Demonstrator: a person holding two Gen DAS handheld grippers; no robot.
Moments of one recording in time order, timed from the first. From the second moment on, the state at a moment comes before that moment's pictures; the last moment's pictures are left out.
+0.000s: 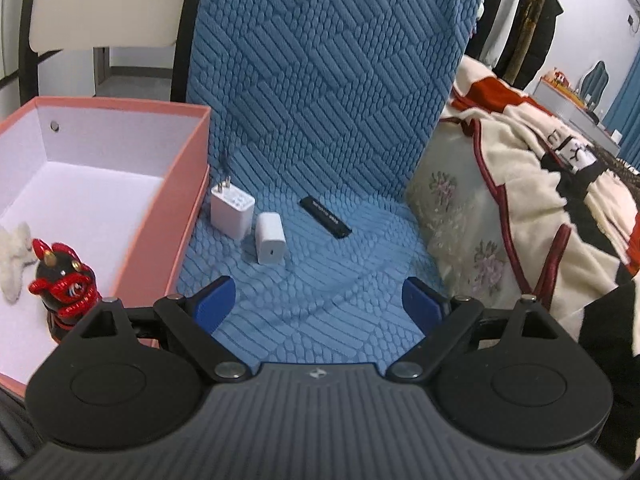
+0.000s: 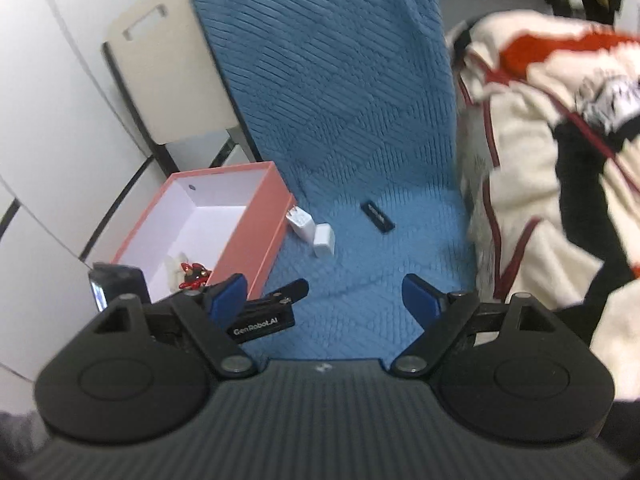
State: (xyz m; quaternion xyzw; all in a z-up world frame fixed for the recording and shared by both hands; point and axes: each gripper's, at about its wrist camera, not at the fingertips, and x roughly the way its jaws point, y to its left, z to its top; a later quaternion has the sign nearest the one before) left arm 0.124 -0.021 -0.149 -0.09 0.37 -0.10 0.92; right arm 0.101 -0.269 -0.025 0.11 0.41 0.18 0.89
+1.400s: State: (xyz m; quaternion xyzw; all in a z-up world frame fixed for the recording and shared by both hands) left arm 0.244 -0.024 -0.243 -0.04 0.37 -0.04 0.93; right arm 0.334 -0.219 -0.220 0.01 0.45 0.21 0.87
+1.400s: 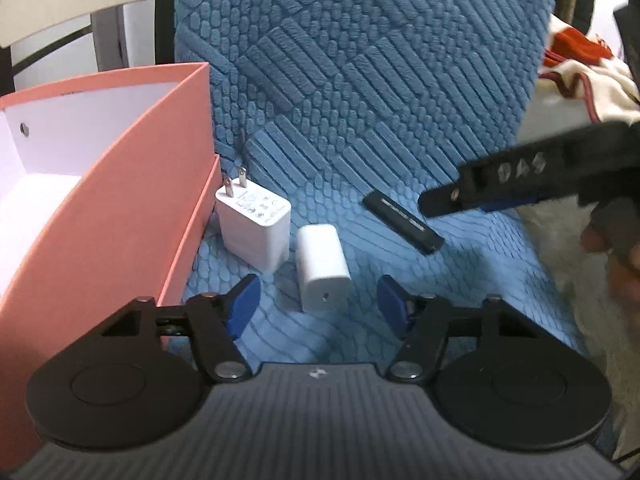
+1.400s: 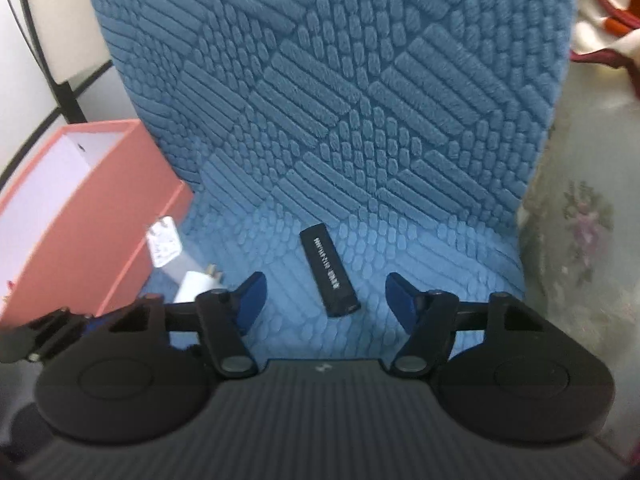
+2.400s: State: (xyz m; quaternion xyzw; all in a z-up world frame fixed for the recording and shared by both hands) left arm 0.246 -0.017 -0.250 -0.07 0.42 -0.08 0.90; right arm 0.310 -0.189 -0.253 -0.04 0.48 0.17 0.86
